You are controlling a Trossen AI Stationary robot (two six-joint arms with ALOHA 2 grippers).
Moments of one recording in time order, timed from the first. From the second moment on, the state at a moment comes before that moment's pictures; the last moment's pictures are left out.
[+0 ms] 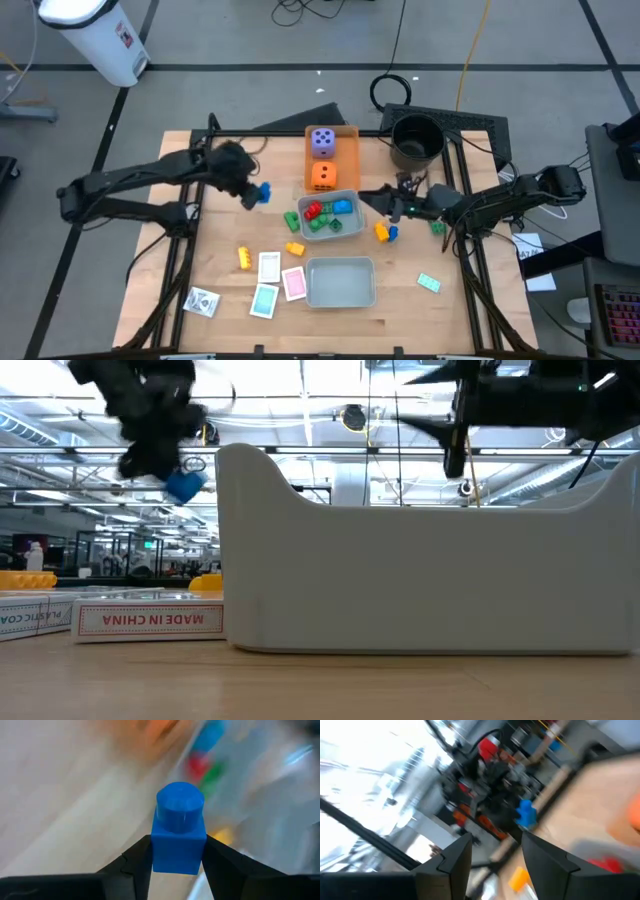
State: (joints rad) left arm 0.37 1.01 0.84 -0.72 0.23 -0.49; right arm 0.05 1.18 0.37 1.02 0.21 0.90
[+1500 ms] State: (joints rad) left arm -0.04 1.29 1.01 -0.06 0.12 -0.59; right arm 0.00 1.46 0.96 0.48 -0.19 0.64
